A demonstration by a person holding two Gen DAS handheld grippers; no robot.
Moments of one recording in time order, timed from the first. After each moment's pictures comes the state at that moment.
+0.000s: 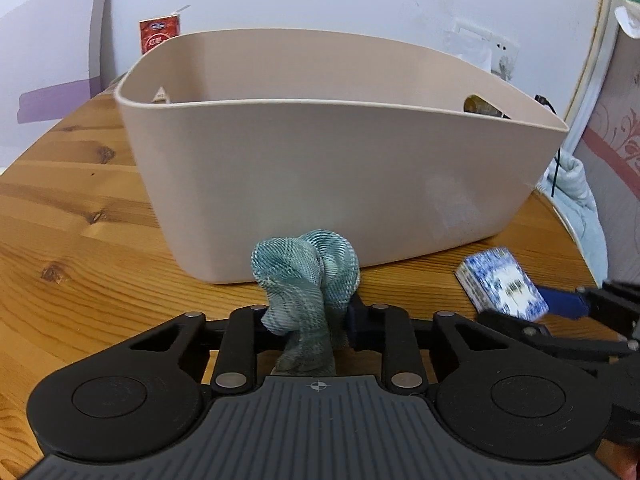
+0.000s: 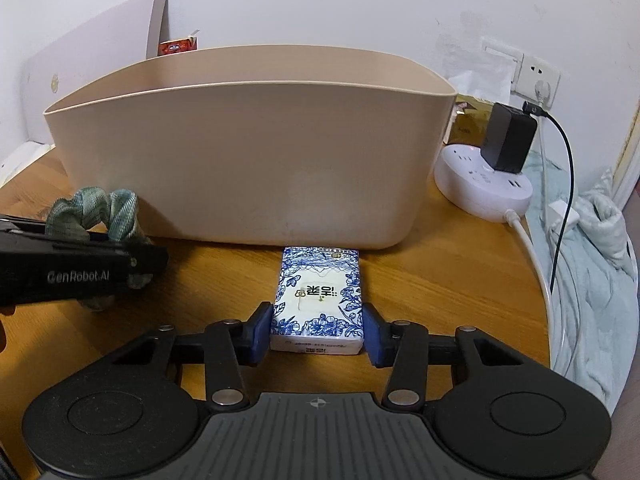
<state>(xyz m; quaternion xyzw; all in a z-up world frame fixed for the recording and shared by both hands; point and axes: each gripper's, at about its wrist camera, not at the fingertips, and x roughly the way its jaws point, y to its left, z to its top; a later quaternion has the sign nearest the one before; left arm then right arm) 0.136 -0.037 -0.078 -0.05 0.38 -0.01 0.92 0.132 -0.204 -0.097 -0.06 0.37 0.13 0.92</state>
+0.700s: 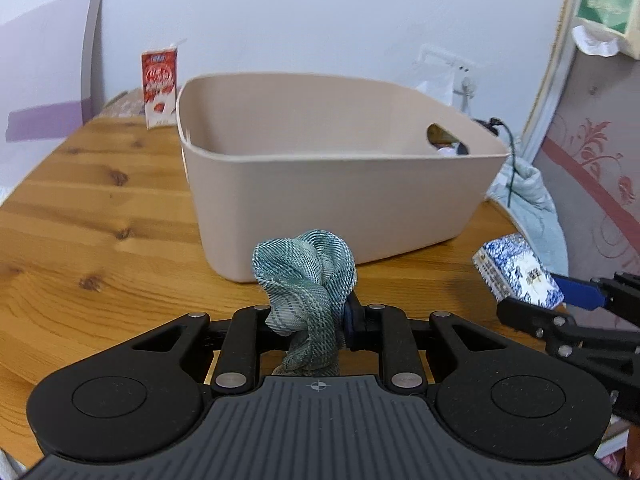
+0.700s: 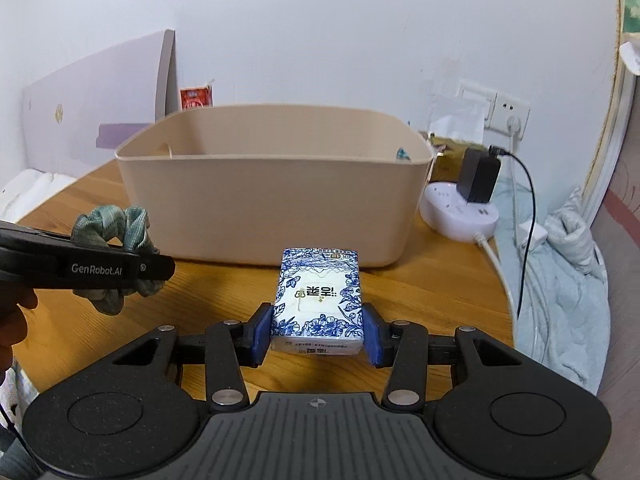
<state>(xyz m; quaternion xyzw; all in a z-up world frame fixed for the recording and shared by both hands) 0.088 -0.009 -0.033 -0.05 0.35 -0.07 0.93 0.058 -0.191 -0.041 -0.05 0.31 0.11 0.94</state>
